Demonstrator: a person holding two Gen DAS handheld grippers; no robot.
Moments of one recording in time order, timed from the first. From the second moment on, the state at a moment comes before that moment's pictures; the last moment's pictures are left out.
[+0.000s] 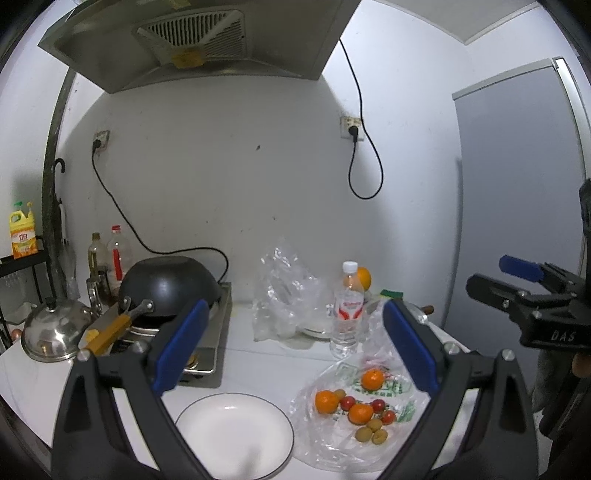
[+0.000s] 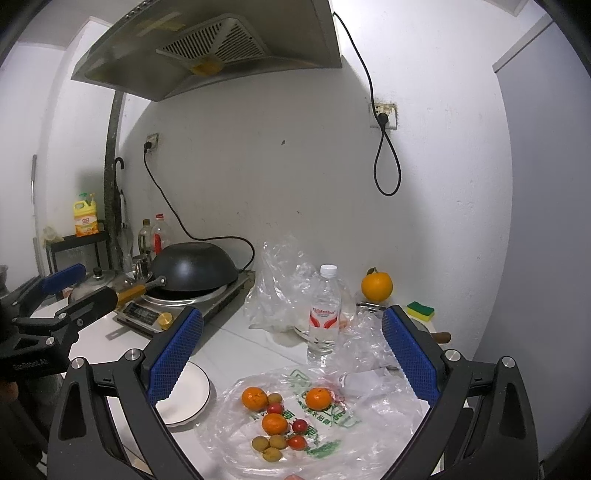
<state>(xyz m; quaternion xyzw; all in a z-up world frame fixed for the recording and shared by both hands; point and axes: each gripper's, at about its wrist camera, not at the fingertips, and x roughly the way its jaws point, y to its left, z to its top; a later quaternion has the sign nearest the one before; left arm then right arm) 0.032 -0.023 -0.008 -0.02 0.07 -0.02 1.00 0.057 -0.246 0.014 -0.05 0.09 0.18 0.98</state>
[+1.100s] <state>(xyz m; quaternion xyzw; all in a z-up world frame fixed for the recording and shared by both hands) 0.029 -0.015 -0.007 -0.02 0.07 -0.01 1.00 0.062 -0.243 0.013 -0.06 0.09 0.19 0.98</state>
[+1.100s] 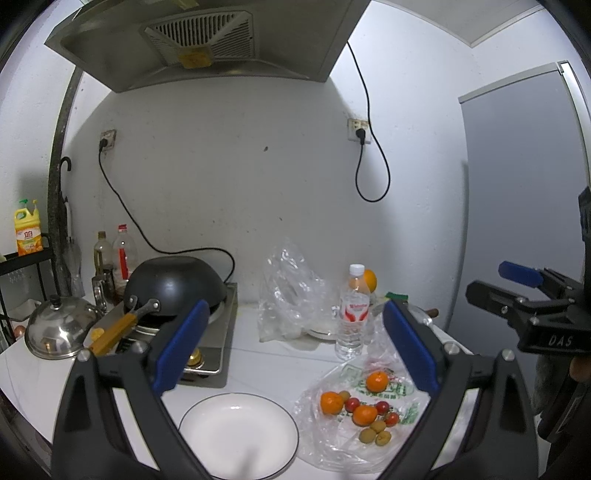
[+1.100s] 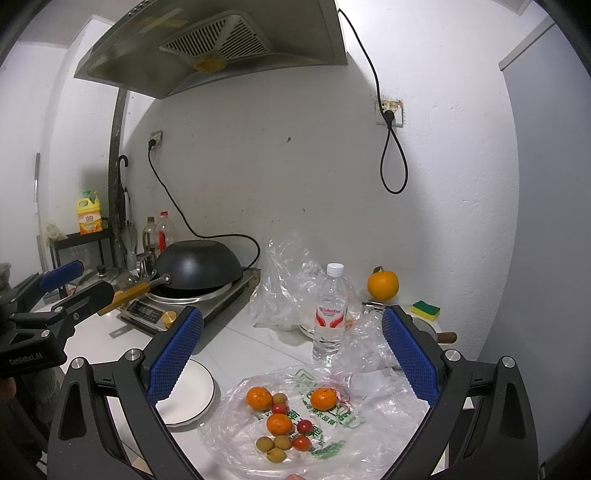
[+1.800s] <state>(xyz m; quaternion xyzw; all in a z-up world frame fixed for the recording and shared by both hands) 0.026 -0.024 -0.004 -0.02 0.07 -0.01 1.00 0.061 -0.244 0.013 -0.06 0.09 0.19 0.97</state>
